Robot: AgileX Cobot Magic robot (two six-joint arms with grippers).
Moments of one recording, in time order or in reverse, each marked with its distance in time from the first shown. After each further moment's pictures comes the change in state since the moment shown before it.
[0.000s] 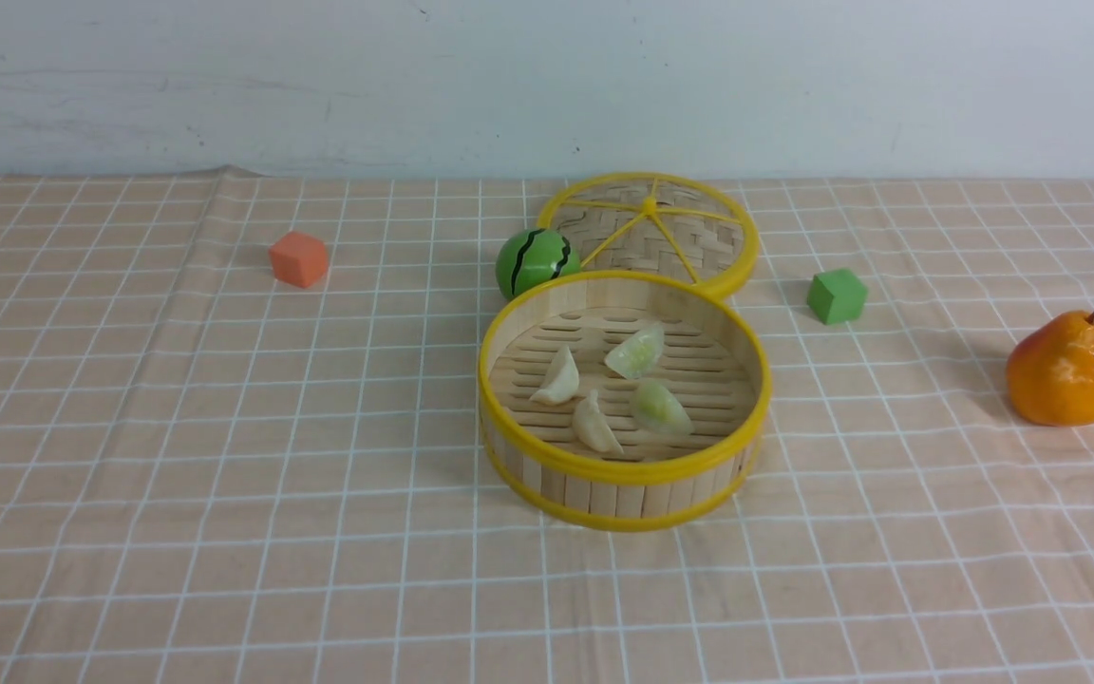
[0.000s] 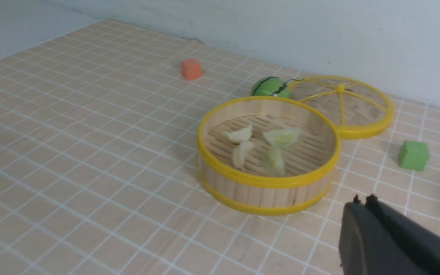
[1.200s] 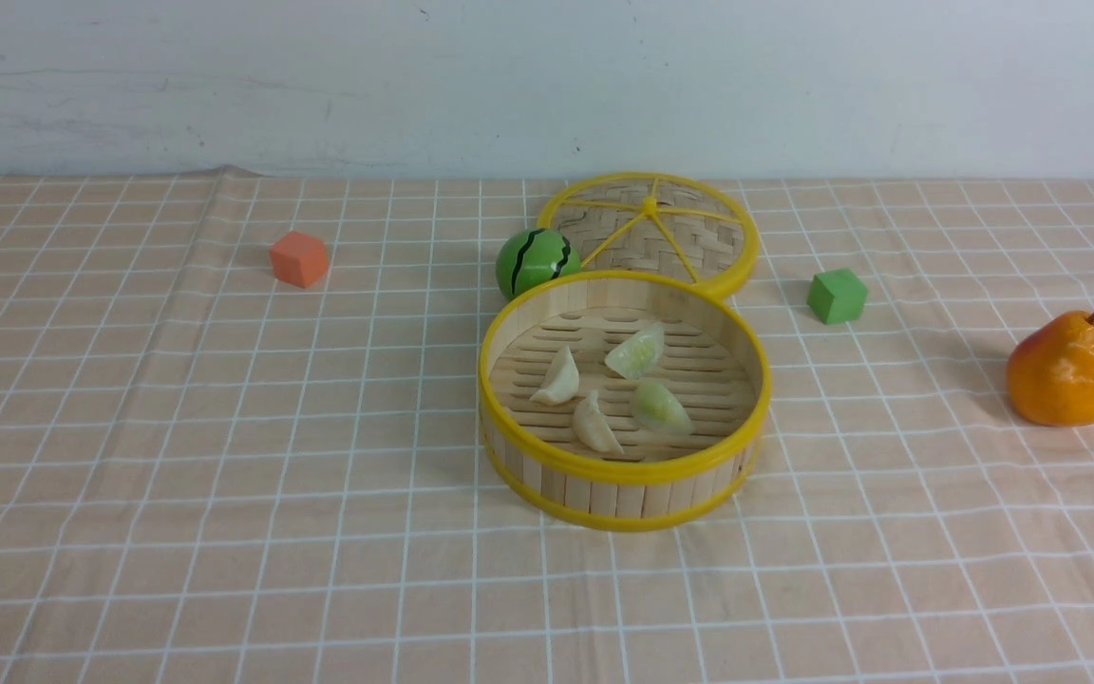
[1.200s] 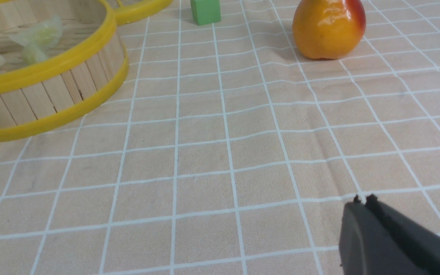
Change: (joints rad) right arm -0.380 -0.279 0.493 -0.260 -0.094 0.363; left arm 0.000 0.000 0.000 0.003 0.000 0.000
